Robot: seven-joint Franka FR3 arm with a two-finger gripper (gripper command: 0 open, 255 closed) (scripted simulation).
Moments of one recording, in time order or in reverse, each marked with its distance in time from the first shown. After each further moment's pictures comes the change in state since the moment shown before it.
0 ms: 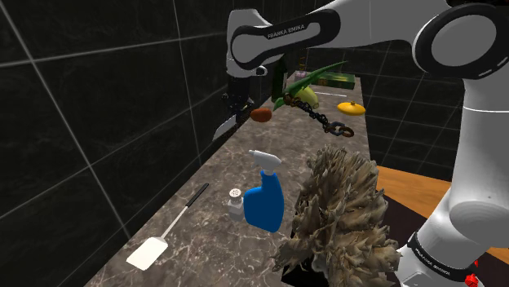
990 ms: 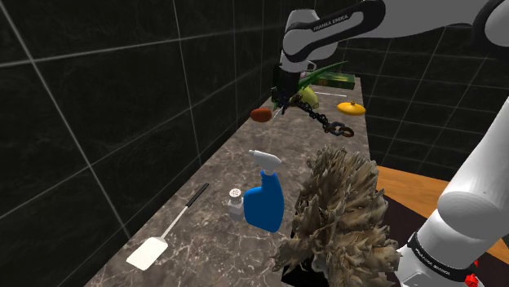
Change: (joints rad) arm -0.223 -0.270 -0.104 -0.349 0.119 0.079 -0.350
